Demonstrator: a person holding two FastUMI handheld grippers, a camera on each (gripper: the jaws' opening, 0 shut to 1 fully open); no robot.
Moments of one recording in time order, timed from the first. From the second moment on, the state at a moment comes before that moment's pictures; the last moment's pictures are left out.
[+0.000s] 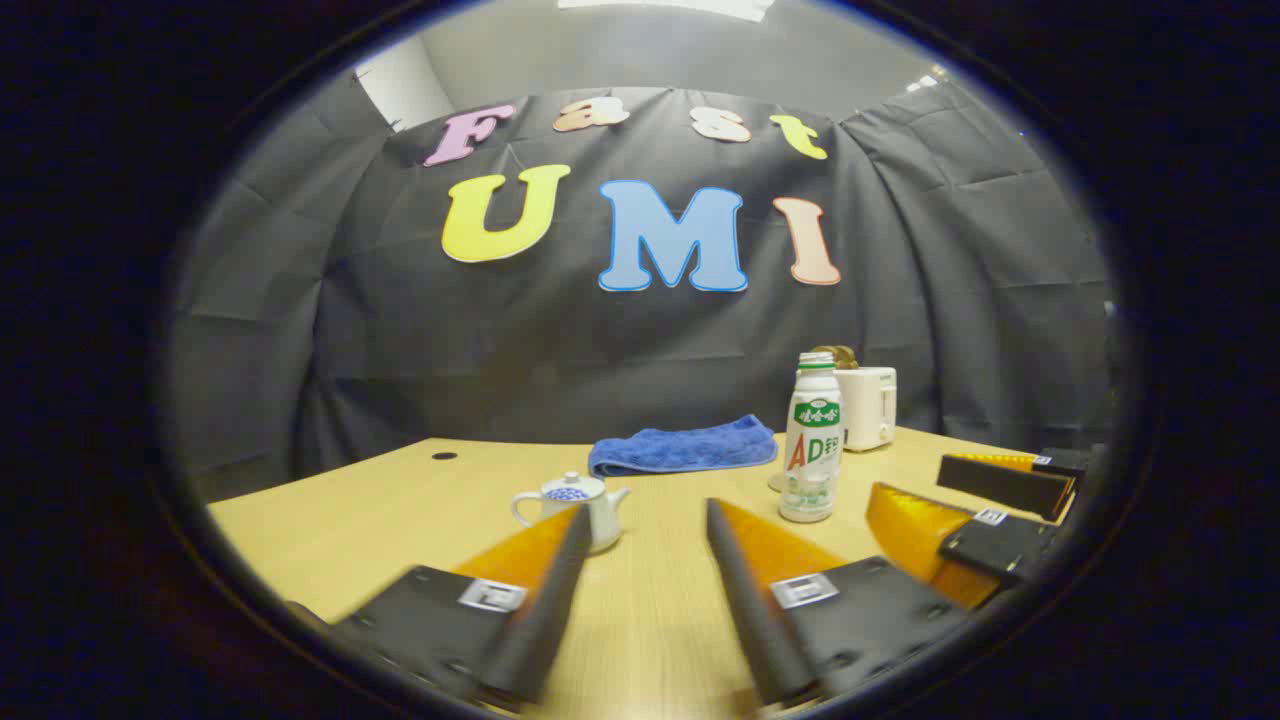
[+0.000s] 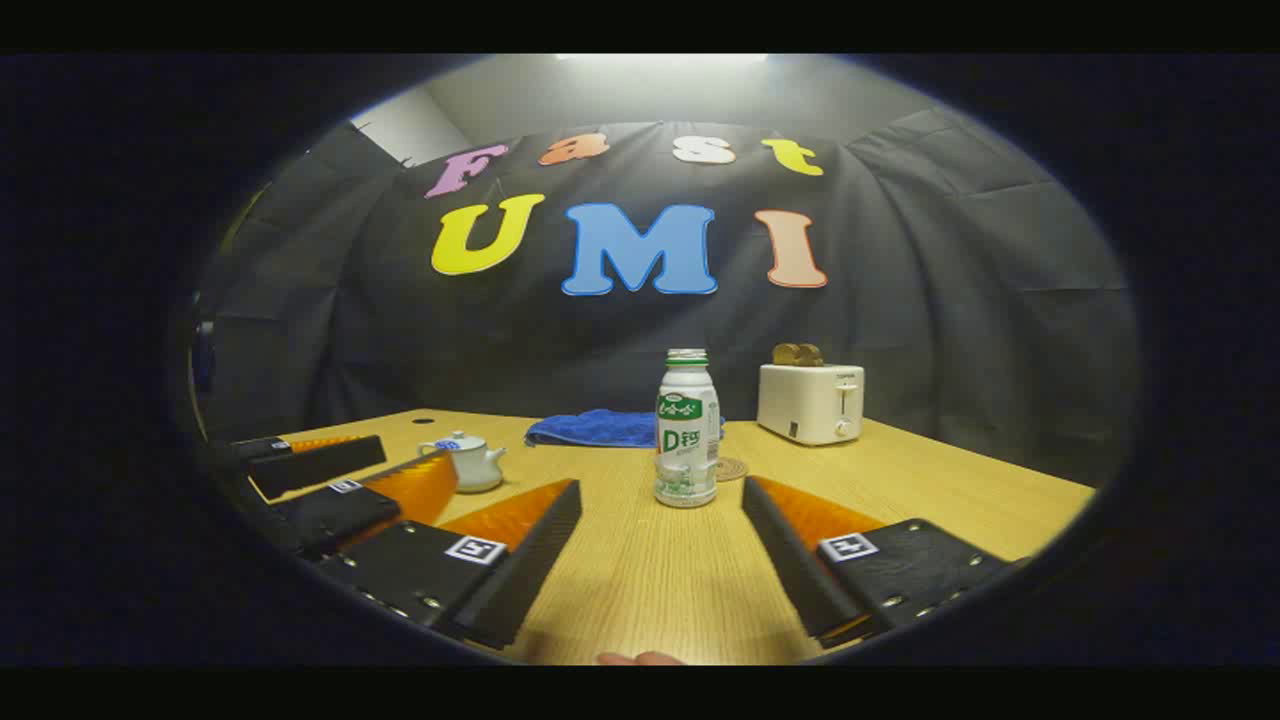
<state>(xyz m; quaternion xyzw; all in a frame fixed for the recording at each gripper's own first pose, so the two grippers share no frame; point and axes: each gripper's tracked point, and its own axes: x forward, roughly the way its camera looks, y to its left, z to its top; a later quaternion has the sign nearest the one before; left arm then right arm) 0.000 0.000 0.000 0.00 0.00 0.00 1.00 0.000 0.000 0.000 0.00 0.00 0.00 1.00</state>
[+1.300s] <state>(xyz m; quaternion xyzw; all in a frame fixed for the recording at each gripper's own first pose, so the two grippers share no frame) 0.158 0.080 -0.012 -0.01 0.05 0.02 1.00 0.039 -0.024 0.026 0.01 -0.02 -0.01 1.00</state>
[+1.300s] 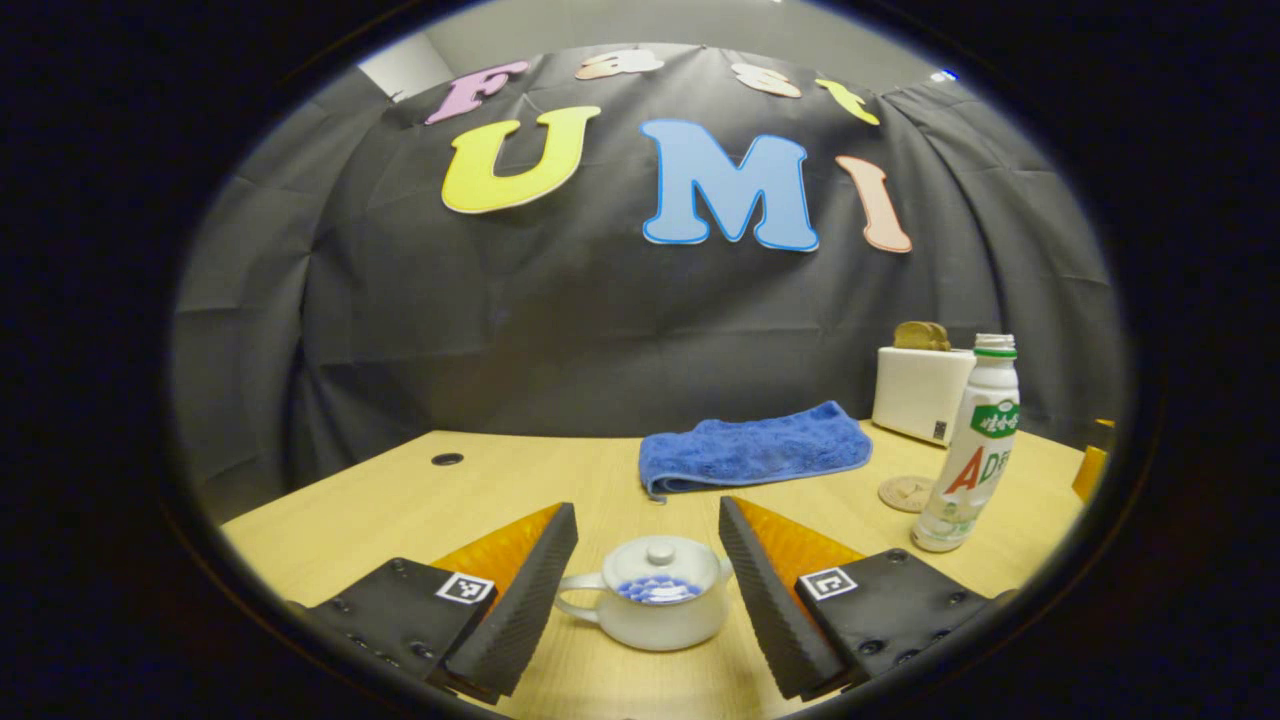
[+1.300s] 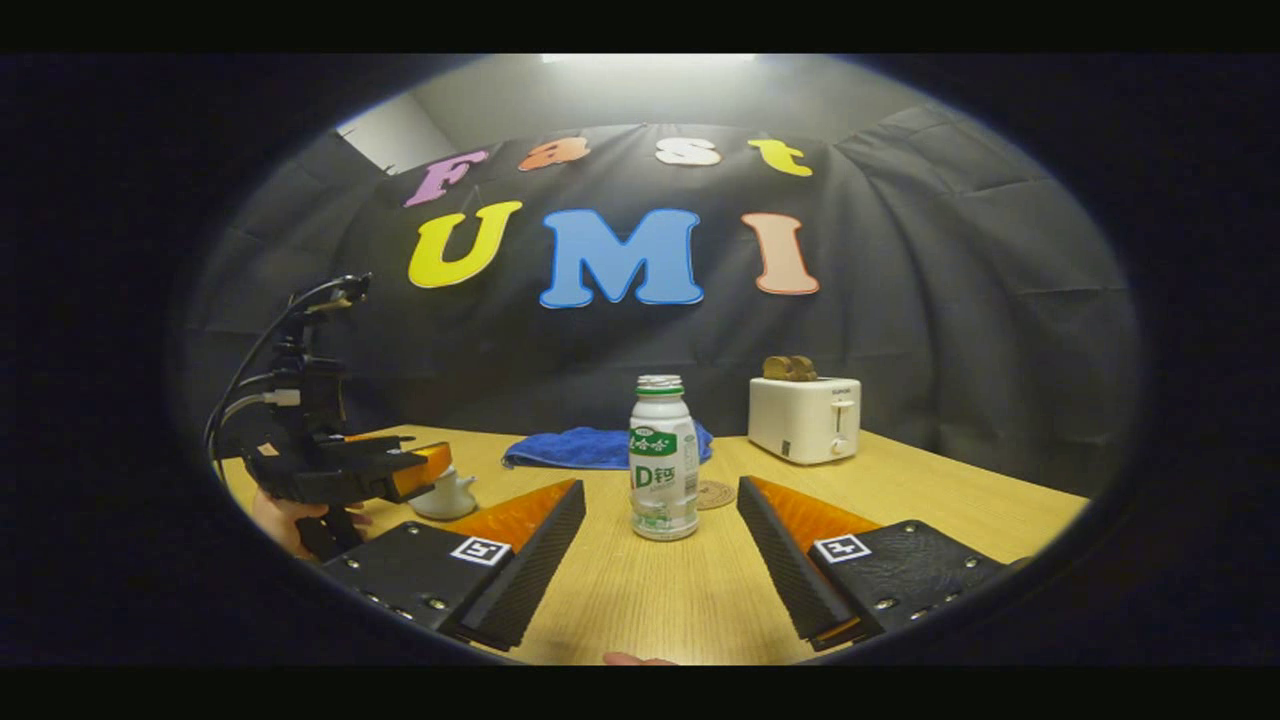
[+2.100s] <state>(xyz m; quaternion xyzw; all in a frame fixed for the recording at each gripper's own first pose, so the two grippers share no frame) 0.178 0.082 -0.002 0.01 0.04 0.01 1.00 0.066 -0.027 0.016 0.01 0.01 0.01 1.00</state>
